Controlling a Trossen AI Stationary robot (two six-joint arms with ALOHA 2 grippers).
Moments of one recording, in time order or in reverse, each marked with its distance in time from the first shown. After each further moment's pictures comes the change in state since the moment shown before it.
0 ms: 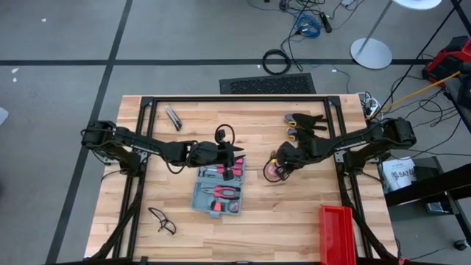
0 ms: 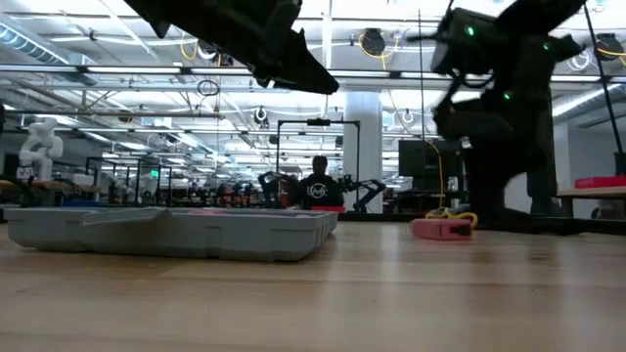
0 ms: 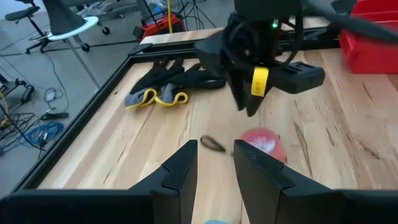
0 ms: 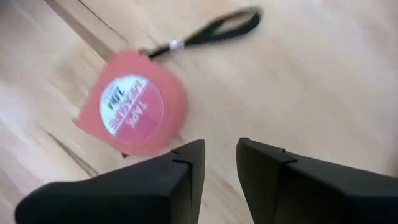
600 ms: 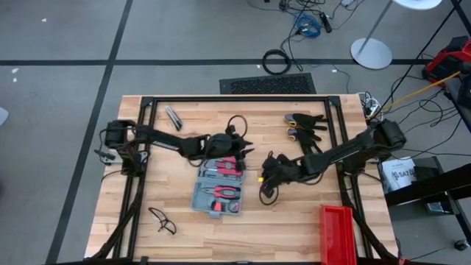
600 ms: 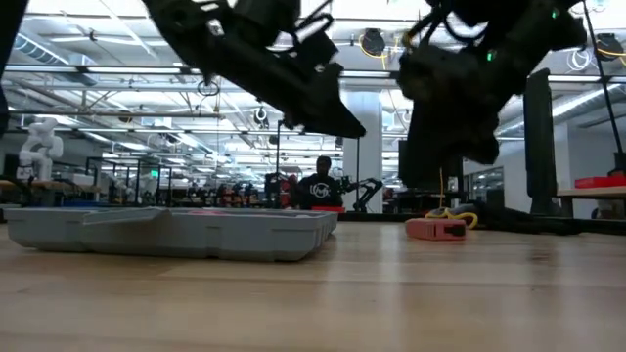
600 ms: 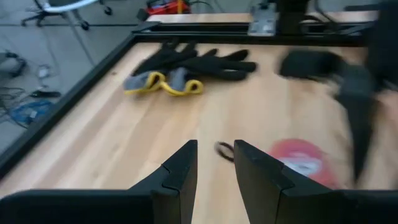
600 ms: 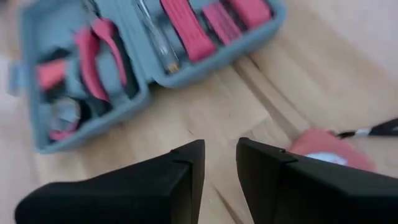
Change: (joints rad) left arm 0.136 0.224 0.077 0.135 0.113 -0.056; right arm 0.232 0.151 0.094 0.400 0.150 -0.024
